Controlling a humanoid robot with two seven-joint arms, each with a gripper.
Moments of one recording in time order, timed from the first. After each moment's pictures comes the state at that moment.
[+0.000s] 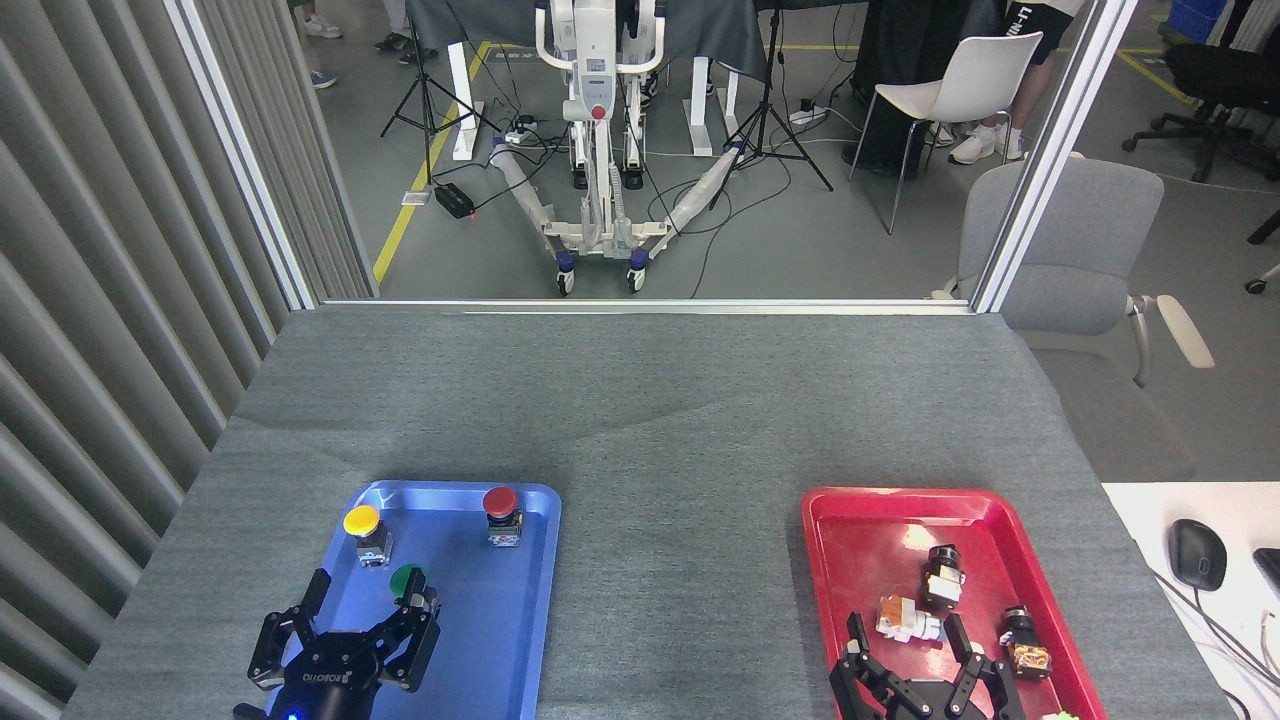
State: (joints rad) left arm 0.12 0.05 0.05 -1.61 -1.37 -0.10 0.13; right arm 0.25 0.15 -0.13 -1.67 1.55 -0.18 -0.12
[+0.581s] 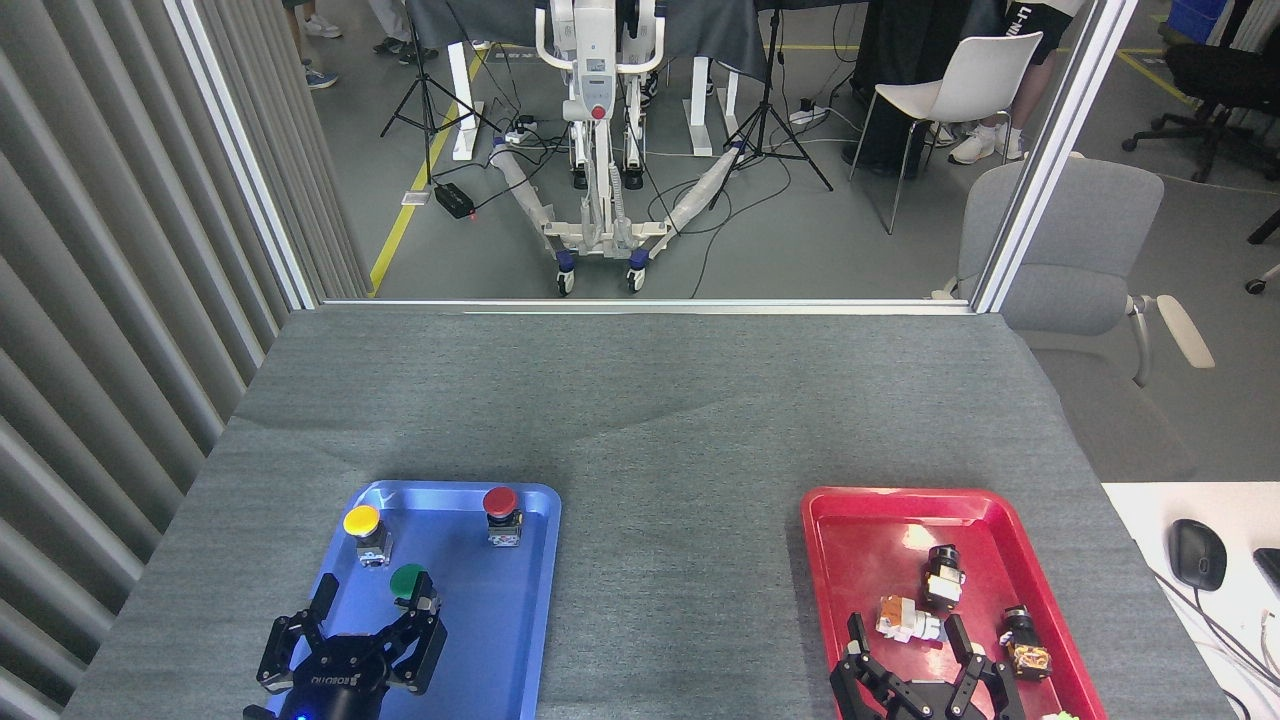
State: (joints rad) left arm 0.11 0.04 0.04 -1.59 -1.38 -0.10 0.12; right arm 0.25 0.15 -0.13 -1.67 1.55 -0.19 -0.12
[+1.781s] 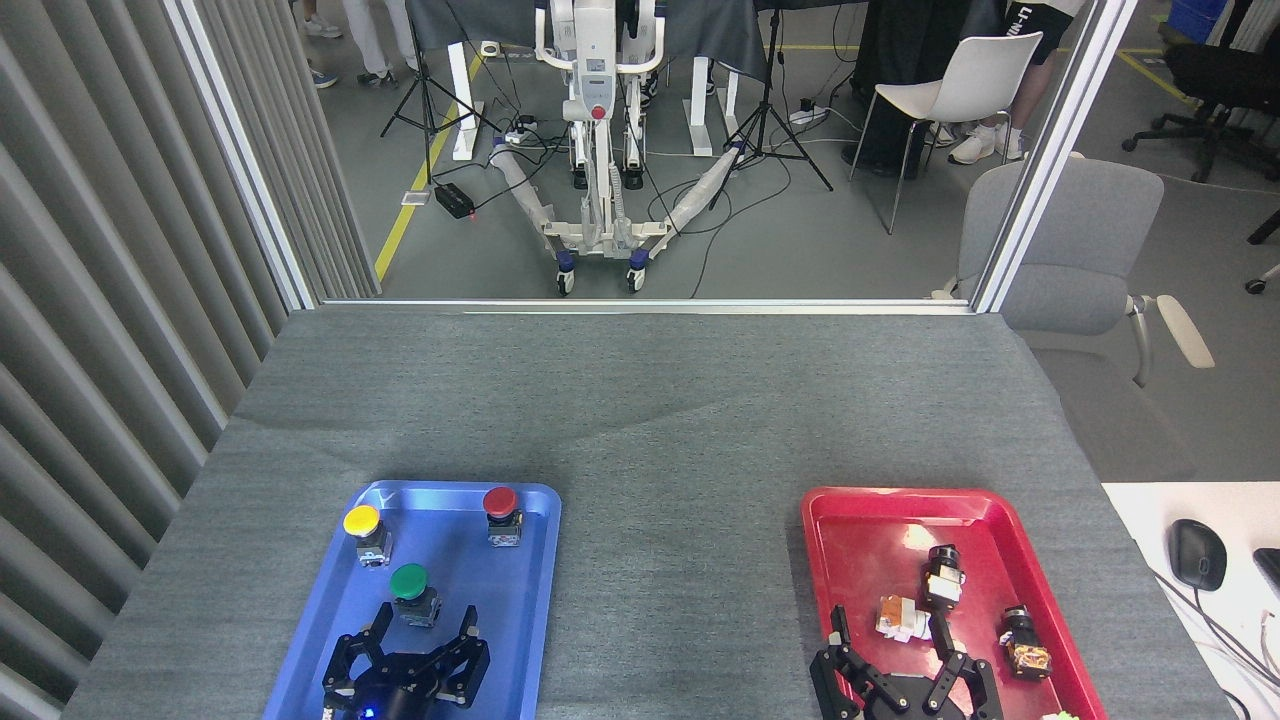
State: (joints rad) left arm -0.05 0.03 -0.04 -1.18 -1.45 -0.05 0.17; right arm 0.24 0.17 -0.06 -1.67 1.55 -0.07 -0.12
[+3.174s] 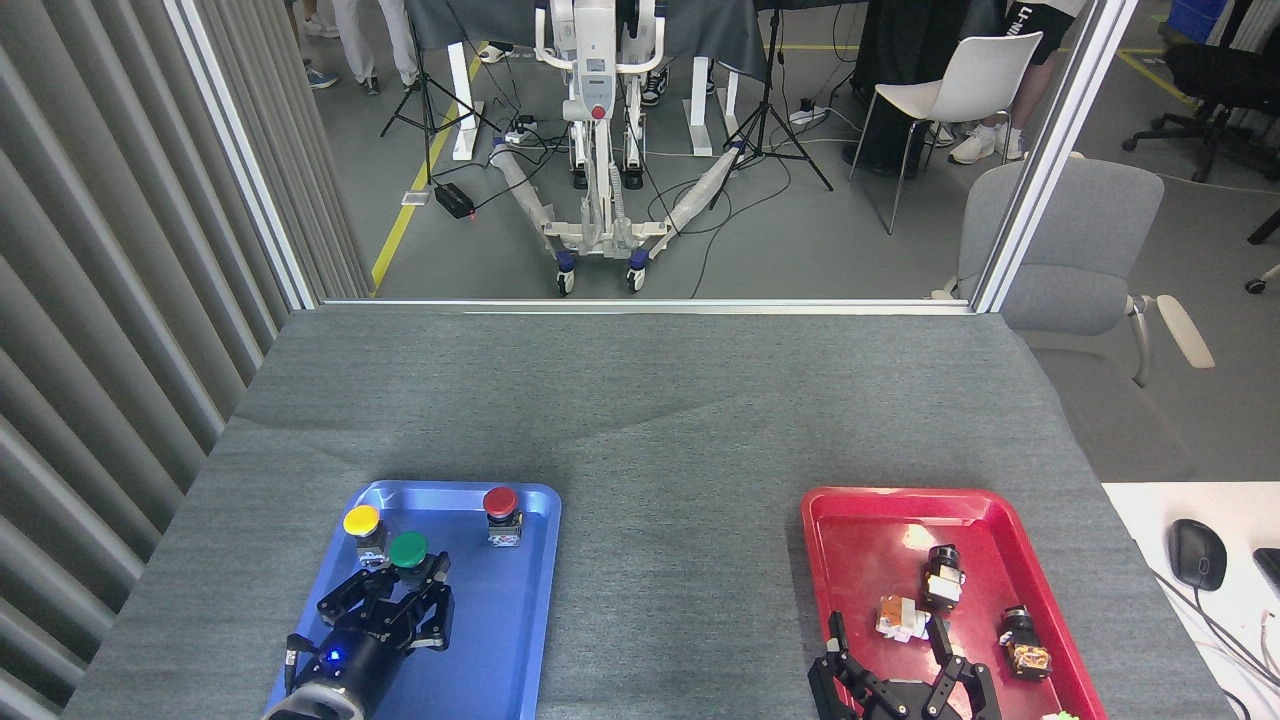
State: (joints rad) left arm -0.16 0.15 -0.05 -1.15 -1.37 -0.30 0.14; right arm 0.26 0.15 -0.05 -1.67 1.55 -0.08 -0.13
